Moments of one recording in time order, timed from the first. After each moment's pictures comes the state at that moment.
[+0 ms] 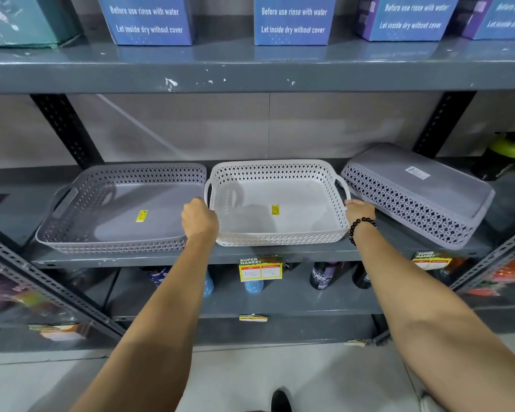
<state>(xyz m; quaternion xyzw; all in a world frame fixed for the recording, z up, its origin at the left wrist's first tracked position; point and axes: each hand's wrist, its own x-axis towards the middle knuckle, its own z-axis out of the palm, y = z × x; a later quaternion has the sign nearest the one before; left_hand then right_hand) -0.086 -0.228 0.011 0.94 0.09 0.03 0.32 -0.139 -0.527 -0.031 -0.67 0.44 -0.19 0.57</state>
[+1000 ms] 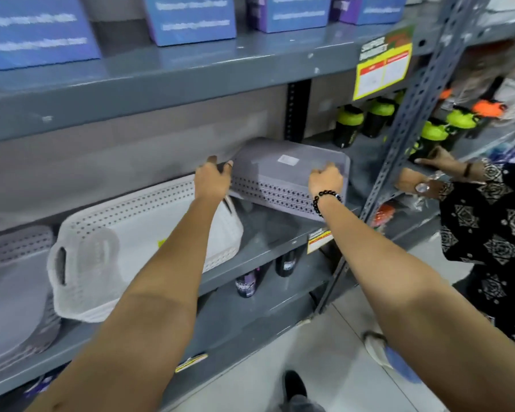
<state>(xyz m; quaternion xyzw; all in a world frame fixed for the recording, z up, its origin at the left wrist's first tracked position) -0.056 -0.516 0.029 0.88 -0.26 0.00 0.40 -0.208 -0.669 0.027 -0.69 0.54 -0.30 0.37</state>
